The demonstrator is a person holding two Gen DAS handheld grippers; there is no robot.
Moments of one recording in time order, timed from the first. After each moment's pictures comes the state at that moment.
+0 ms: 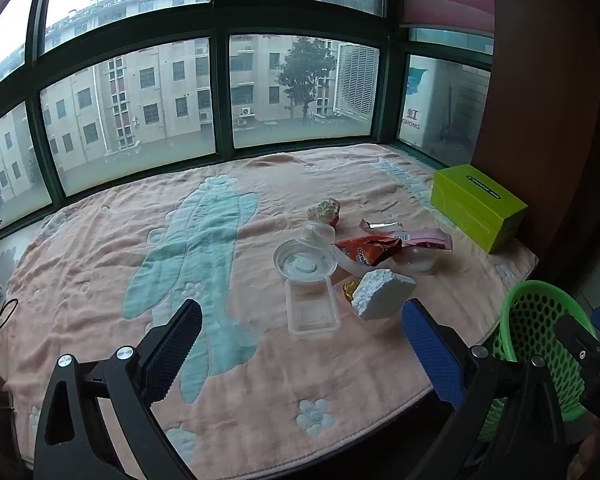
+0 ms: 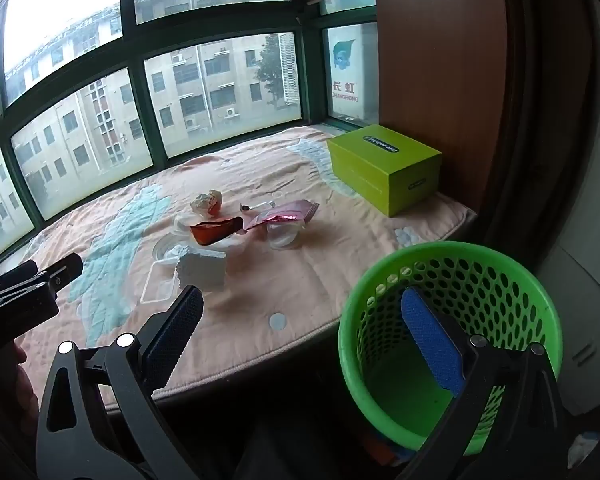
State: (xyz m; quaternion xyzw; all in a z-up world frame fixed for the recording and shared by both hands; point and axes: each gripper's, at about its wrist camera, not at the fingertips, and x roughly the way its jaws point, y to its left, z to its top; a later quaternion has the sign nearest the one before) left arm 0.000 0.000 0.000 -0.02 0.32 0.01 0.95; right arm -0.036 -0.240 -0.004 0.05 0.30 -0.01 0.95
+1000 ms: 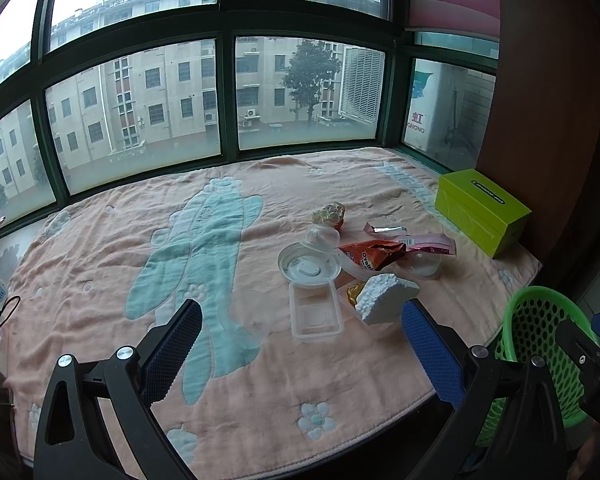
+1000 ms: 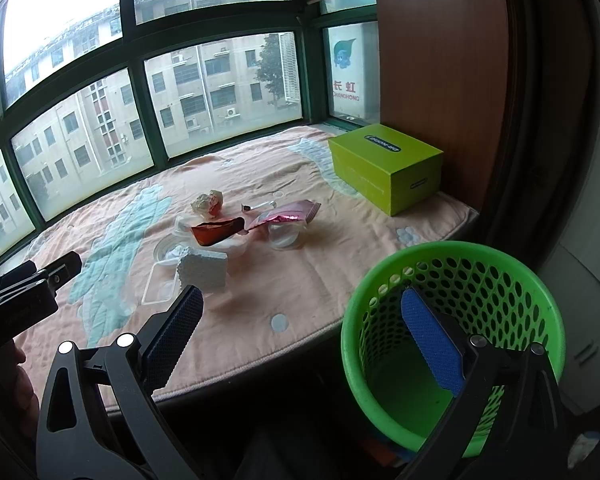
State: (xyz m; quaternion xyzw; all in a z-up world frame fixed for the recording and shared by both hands) left arm 0.003 0.005 0.002 -0.02 0.32 0.01 0.95; right arm -0.033 -0.238 -0.005 0.05 0.31 -0.01 0.95
